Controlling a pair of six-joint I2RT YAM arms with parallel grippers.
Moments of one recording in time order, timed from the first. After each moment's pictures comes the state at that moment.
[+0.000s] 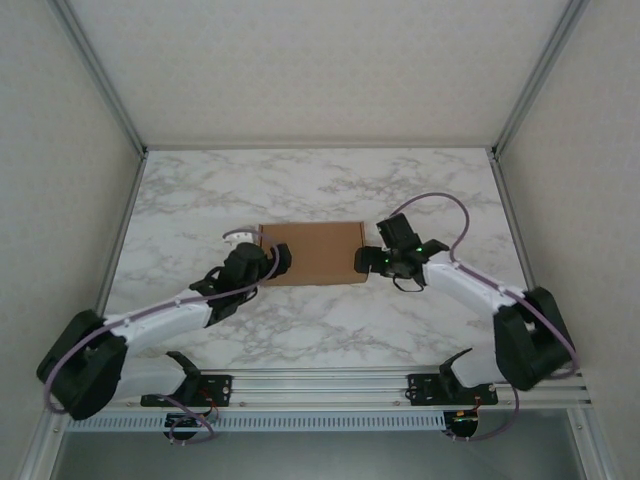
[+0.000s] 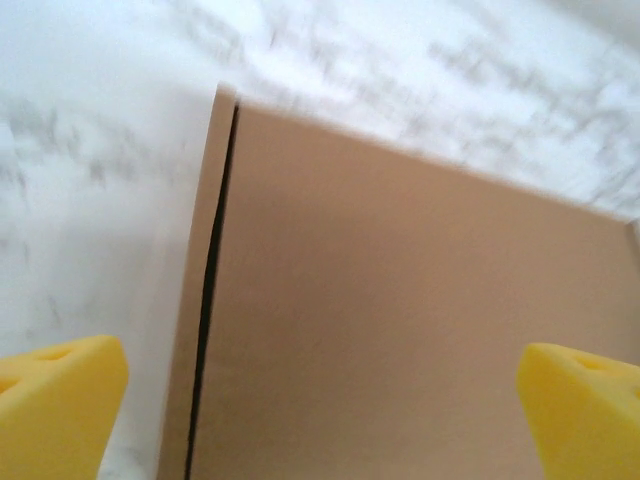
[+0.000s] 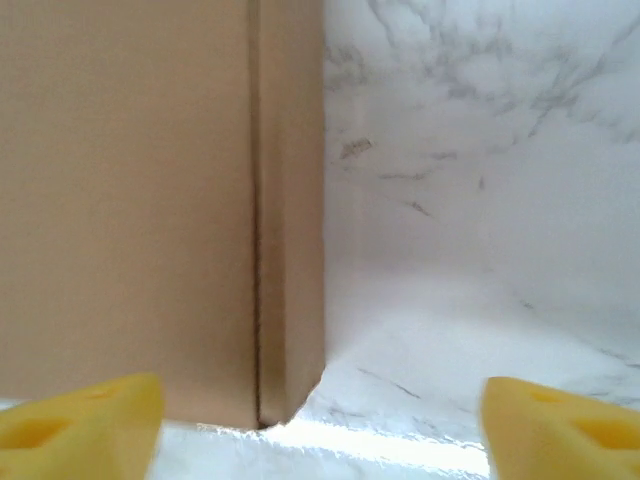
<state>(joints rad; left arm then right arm) -0.62 1.19 0.53 0.09 -0.35 -0.73 0.55 1.35 0.84 -0.49 -0.01 0.52</state>
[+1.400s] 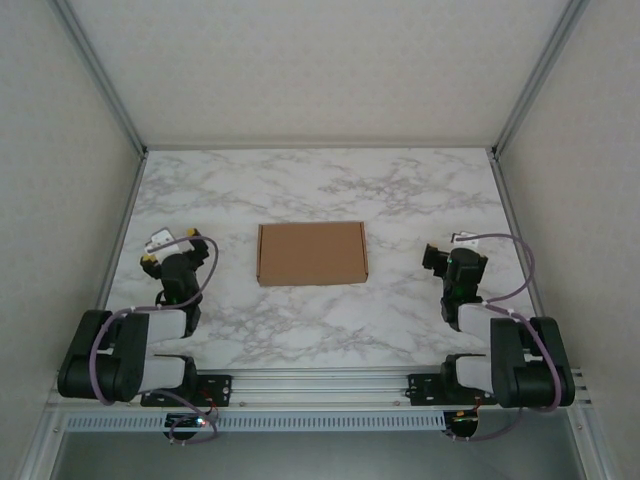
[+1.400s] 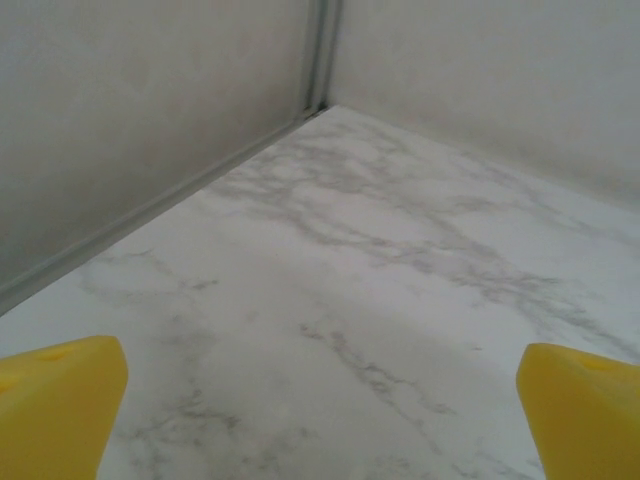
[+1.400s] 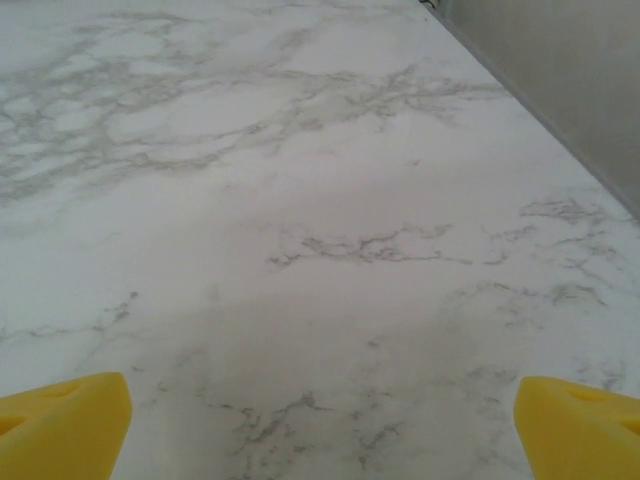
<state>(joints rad) -0.02 1.33 0.17 1.00 -0.49 -0.24 0.06 1.27 0.23 0.62 0.23 0.10</state>
